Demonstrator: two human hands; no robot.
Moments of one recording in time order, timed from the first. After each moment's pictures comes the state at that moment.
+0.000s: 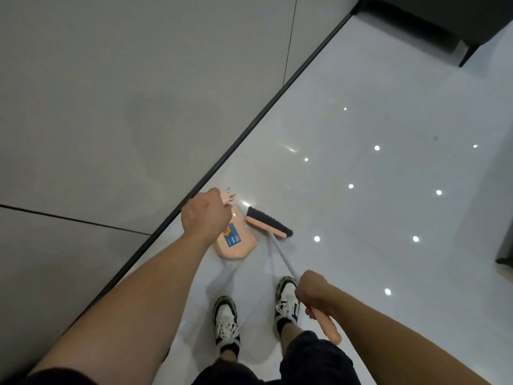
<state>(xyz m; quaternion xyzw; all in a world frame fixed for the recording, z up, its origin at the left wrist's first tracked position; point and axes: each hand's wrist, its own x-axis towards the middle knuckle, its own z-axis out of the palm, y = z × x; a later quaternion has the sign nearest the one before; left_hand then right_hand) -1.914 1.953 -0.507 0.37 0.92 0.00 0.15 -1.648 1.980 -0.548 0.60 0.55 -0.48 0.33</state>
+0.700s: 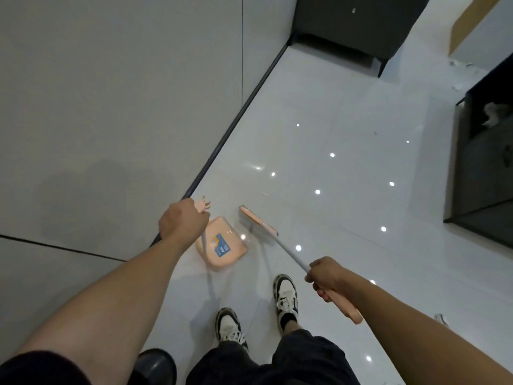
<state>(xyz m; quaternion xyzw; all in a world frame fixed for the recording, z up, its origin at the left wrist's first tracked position) -1.944 1.888 -0.487 0.40 0.90 0.05 0.18 -1.602 1.921 -0.482 0.69 0.43 -0.56 0.16</state>
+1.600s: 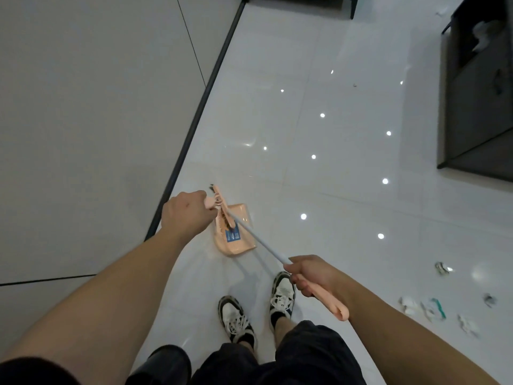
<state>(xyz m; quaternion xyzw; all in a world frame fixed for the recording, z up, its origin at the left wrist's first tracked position) -1.843 1.962 -0.493 0.59 0.79 -0.07 0.13 -1.529 1.916 -0.523 0.59 0.20 -0.78 0.01</state>
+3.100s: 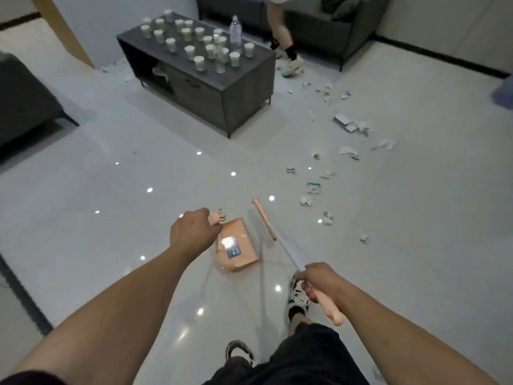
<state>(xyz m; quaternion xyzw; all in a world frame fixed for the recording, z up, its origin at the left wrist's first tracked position) -1.643 1.951 -0.427 0.91 0.38 -0.03 0.16 -1.544 1.661 -0.464 0.74 -0.14 -0.52 -0.41</state>
